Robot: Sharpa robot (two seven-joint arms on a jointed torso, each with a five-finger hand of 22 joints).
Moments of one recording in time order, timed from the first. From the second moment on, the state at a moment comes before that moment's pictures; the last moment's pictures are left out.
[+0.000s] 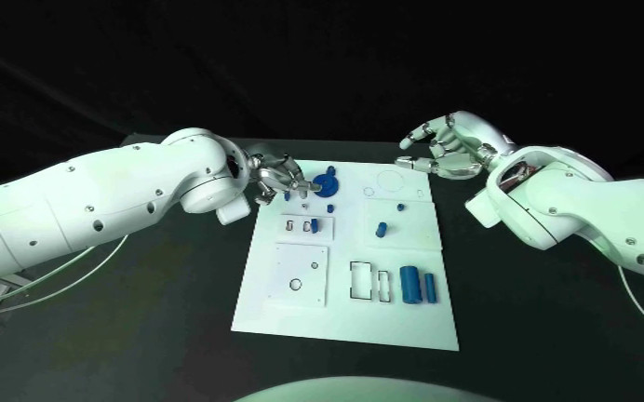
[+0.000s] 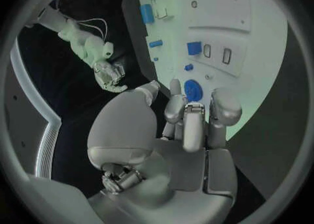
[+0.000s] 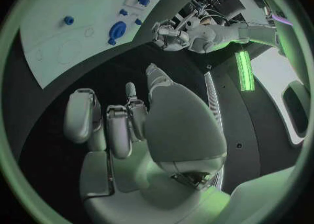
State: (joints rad) left arm 1.28 -0.81 -0.02 1.50 -0.82 0.06 -0.36; left_hand 1.15 -0.09 0.32 0.29 0.06 0.86 0.07 0.76 0.53 1.31 0.00 1.29 1.12 1.47 -0.05 1.53 1.31 0.12 1.31 0.04 1.32 1.03; right arm 1.34 -0.94 -0.14 1.68 -0.90 -0.49 -0.02; right_hand 1.40 -0.15 0.09 0.29 0.21 0.87 0.15 0.29 0.41 1.41 0.07 1.39 1.31 1.47 -0.01 1.52 1.31 0.08 1.38 0.10 1.23 1.30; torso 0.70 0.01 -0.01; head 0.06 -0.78
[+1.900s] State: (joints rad) left arm 1.31 -0.62 -0.06 1.38 -1.07 0.35 -0.53; left_hand 1.09 -0.07 0.28 0.29 0.06 0.82 0.08 0.76 0.56 1.27 0.01 1.26 1.08 1.47 -0.05 1.51 1.31 0.12 1.30 0.05 1.34 1.05; right arm 1.34 -0.94 -0.14 1.65 -0.93 -0.46 -0.06; right_hand 1.39 -0.15 0.09 0.29 0.23 0.85 0.15 0.30 0.41 1.41 0.07 1.39 1.31 1.47 -0.01 1.52 1.31 0.08 1.38 0.10 1.22 1.29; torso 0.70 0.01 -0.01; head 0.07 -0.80
